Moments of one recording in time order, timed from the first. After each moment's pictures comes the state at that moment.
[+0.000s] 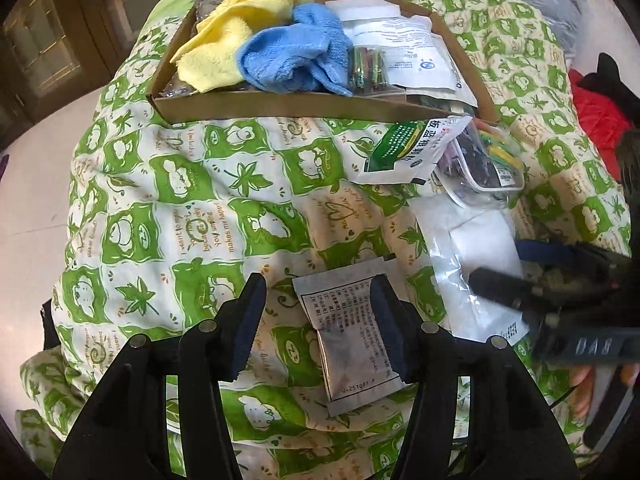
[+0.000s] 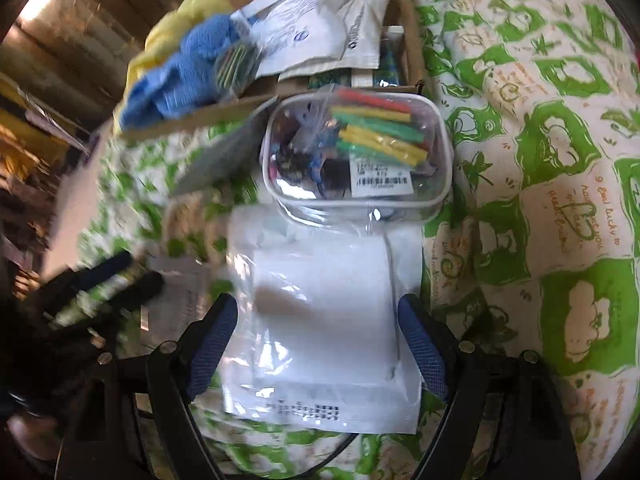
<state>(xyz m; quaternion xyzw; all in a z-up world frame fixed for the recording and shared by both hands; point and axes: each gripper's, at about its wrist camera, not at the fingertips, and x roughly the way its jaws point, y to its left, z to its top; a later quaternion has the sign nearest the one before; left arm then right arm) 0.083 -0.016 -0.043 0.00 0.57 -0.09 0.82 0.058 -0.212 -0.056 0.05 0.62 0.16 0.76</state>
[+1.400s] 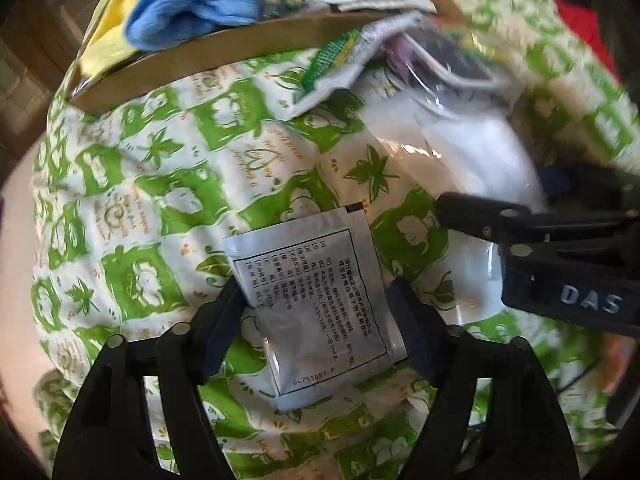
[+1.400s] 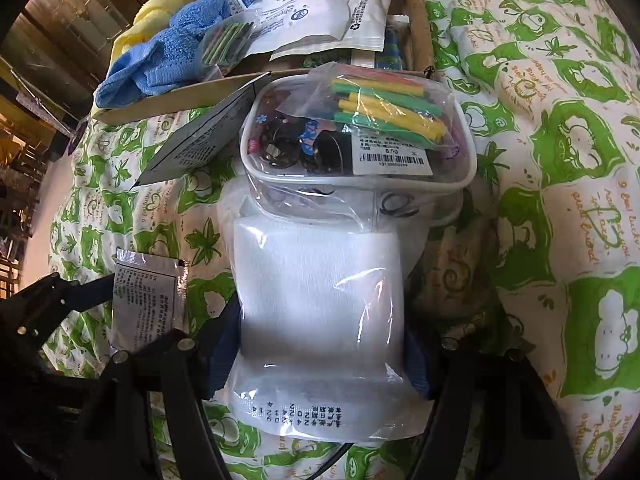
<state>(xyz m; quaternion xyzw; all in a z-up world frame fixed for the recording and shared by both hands) 0.090 -0.091 -0.086 0.11 0.62 -0.12 0.77 0.075 -0.209 -0.082 0.03 0.63 0.15 0.76</state>
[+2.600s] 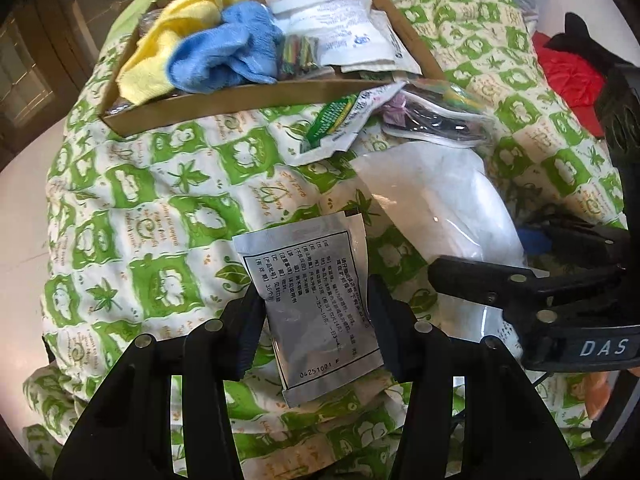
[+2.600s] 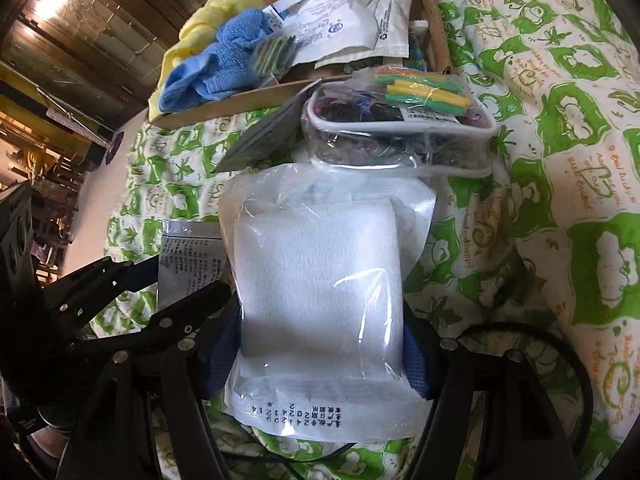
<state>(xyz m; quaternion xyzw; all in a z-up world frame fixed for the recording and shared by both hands) 0.072 -0.049 -0.032 0.04 0.57 -0.14 0.81 0.040 -0.226 -0.043 0.10 0.62 0.20 0.75</state>
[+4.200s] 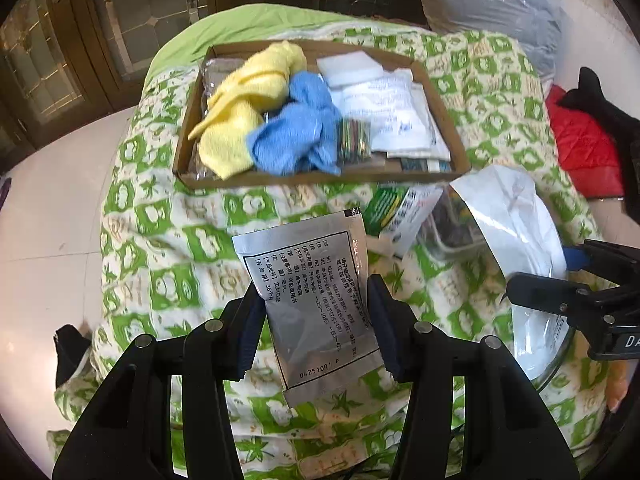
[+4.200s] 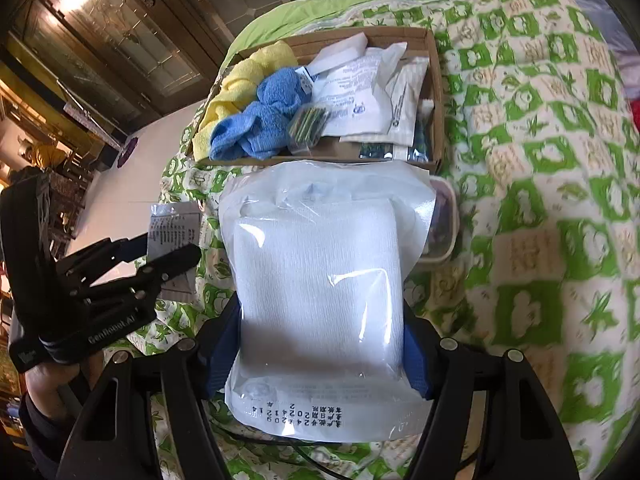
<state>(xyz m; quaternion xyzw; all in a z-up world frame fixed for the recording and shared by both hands) 0.094 -0.012 0.020 0.01 0.53 -0.11 0.84 0.046 -0.246 0.027 0.07 0.59 0.22 0.78</state>
